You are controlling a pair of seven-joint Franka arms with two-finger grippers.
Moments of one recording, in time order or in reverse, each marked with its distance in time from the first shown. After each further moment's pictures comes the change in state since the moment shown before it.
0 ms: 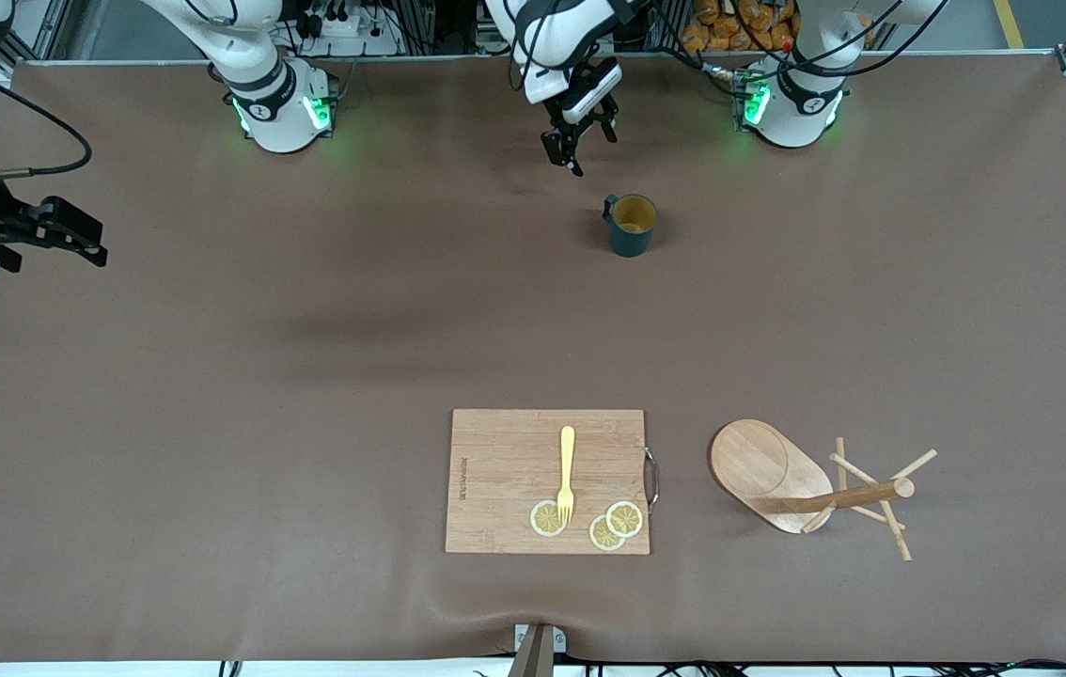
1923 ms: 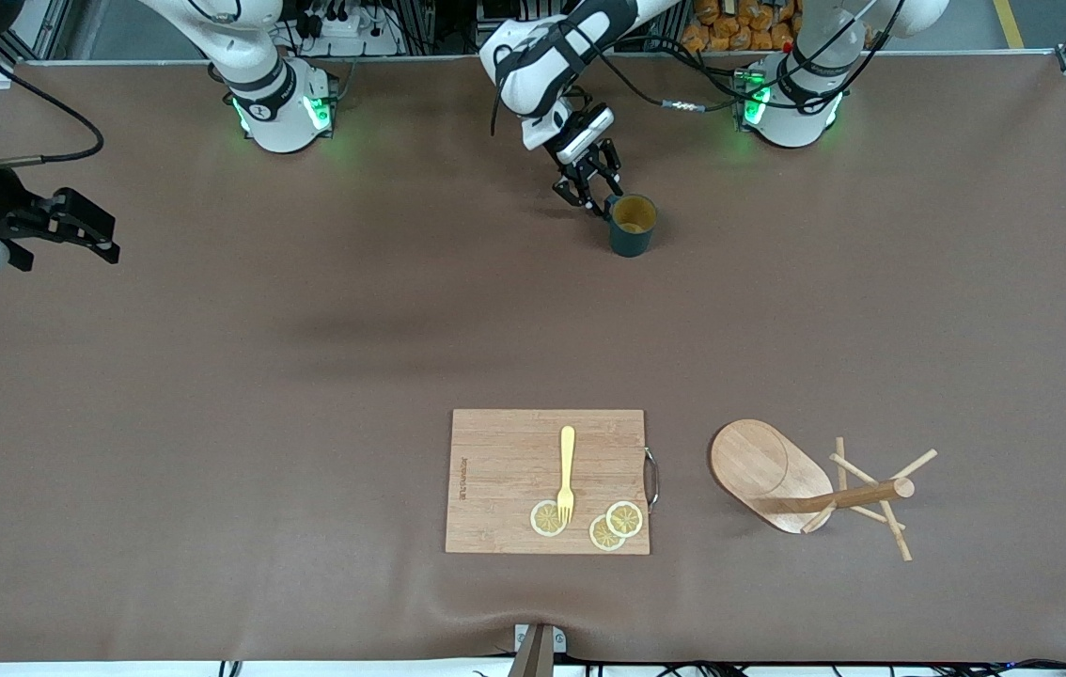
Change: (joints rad) left arm -0.373 0.148 0.401 0.090 0.135 -0.060 -0.051; right arm 0.024 -0.012 0.011 0.010 0.013 0.016 0.021
